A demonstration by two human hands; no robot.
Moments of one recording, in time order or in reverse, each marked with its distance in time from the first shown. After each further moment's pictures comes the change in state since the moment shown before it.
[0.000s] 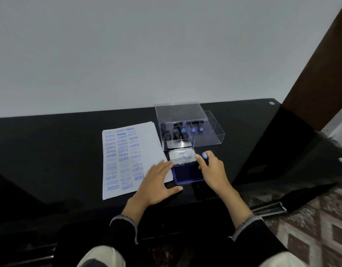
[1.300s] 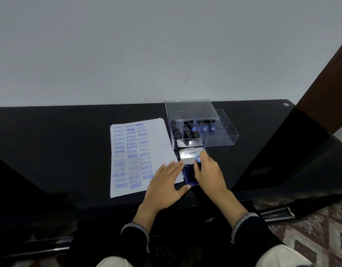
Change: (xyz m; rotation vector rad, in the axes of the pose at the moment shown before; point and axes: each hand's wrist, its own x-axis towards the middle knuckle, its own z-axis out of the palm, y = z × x) left_hand -0.002 -0.005 0.015 0.066 0.126 0.037; right_hand 0.007 0.004 0.050 -0.448 0.018 -0.266
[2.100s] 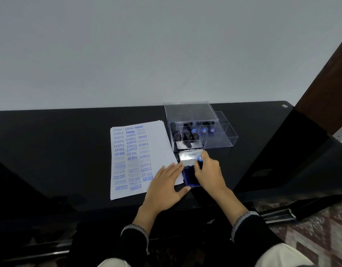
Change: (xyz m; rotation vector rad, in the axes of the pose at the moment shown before) left_hand 0.000 0.001 -0.002 -0.007 -0.032 -0.013; right_hand 0.007 -0.003 -0.005 0.094 -0.041 0.116
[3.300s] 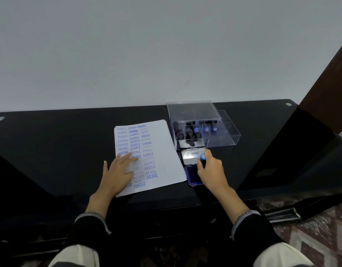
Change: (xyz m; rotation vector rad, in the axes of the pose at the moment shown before) left_hand -0.031 -0.105 -0.080 -0.042 0.010 -0.419; right_hand -0.001 0.003 0.002 0.073 0.001 0.028
